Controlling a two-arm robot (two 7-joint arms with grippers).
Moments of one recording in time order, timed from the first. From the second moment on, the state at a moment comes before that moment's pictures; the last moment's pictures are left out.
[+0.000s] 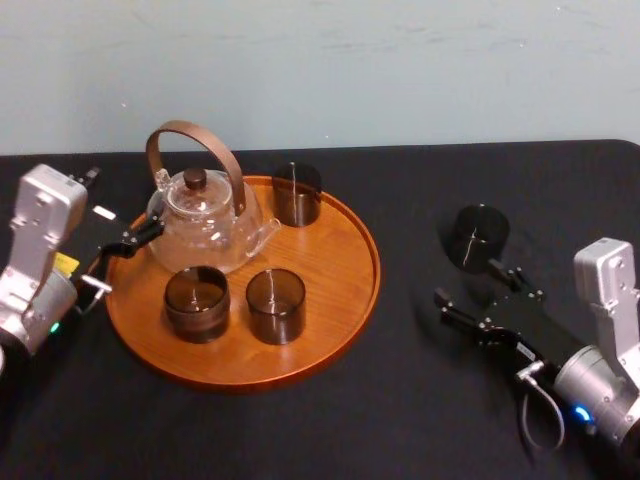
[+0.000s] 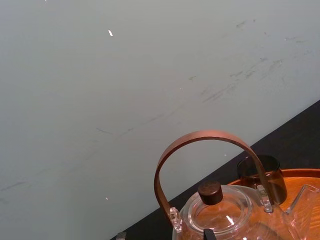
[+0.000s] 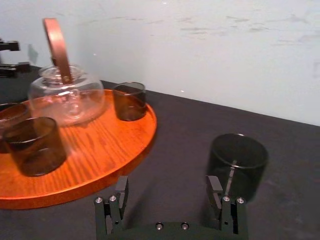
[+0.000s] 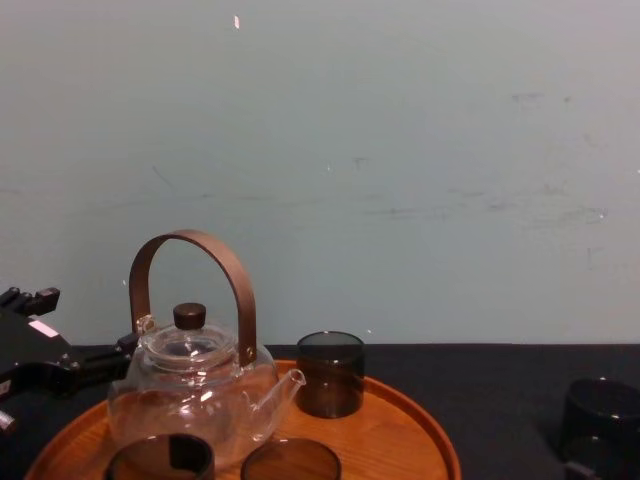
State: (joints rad) left arm -0.20 0.60 0.45 -1.41 -0.25 -0.12 0.03; right arm -0.09 0.40 -0.21 -1.54 0.31 -0.06 0.33
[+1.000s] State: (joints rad) left arm -0.20 0.60 0.45 -1.41 -0.25 -0.12 0.03; right arm 0.08 0.35 -0.13 -1.31 0.29 -0.04 0.32
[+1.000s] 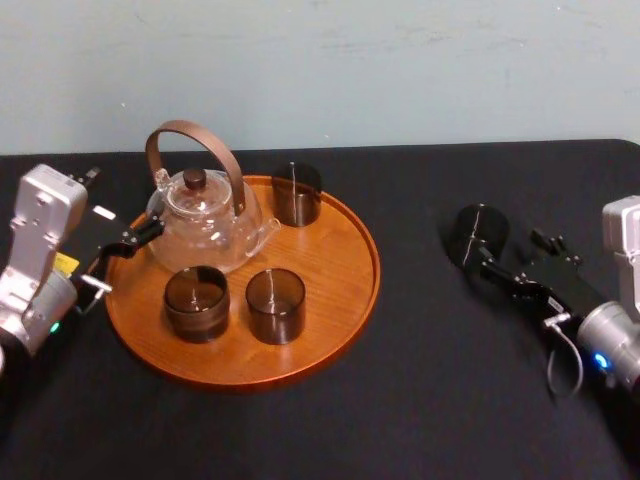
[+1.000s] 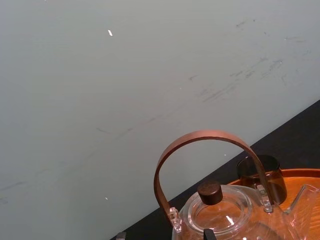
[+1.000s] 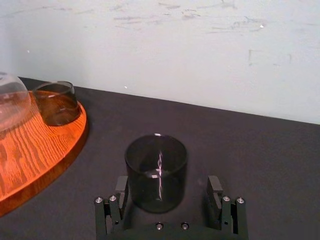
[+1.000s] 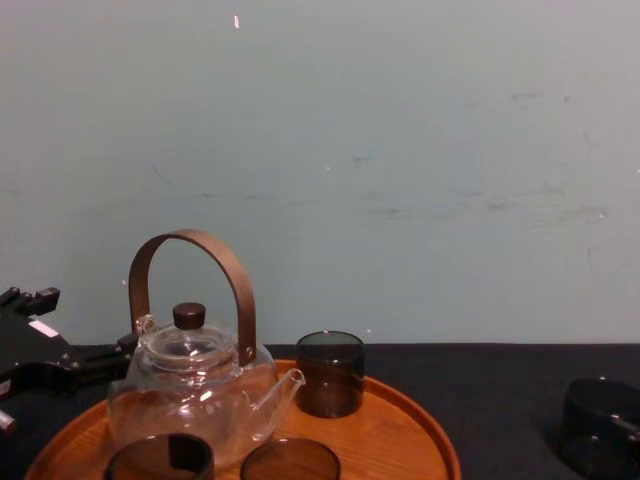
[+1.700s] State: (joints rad) left arm -0.20 0.60 0.45 -1.41 -0.25 -0.12 0.03; right arm 0.18 0.33 -0.18 -1.21 0.30 -0.01 0.36
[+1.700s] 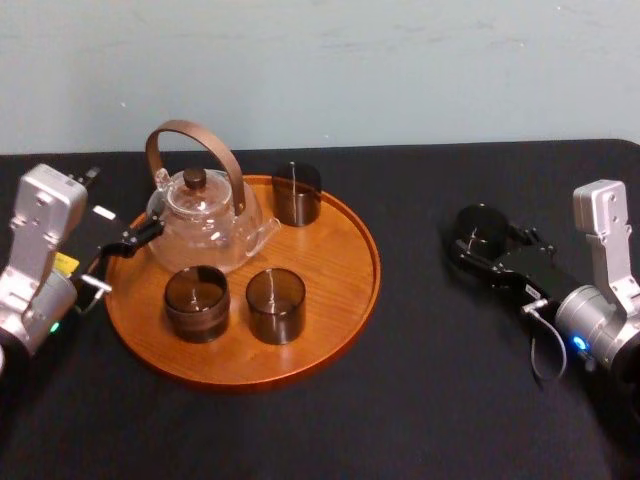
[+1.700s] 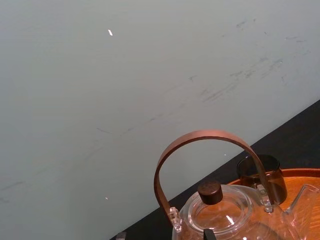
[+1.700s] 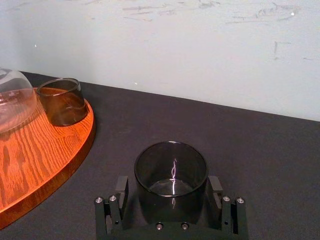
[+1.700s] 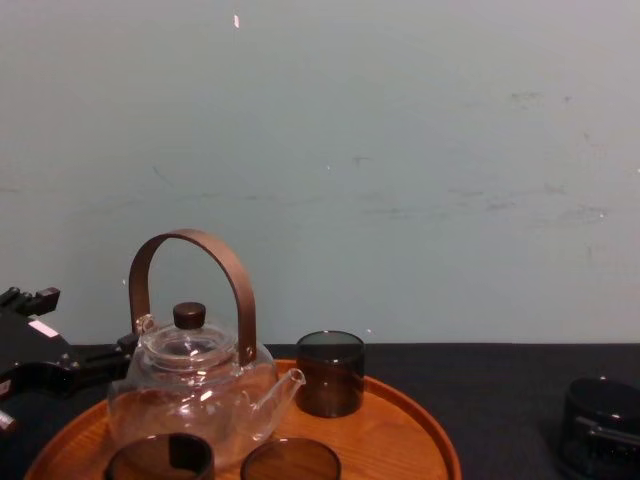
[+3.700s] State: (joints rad) left arm -0.20 0.60 0.45 -1.41 -0.25 -0.12 0.03; right arm 0.31 0.30 -0.22 -1.05 0.28 -0.01 0.38
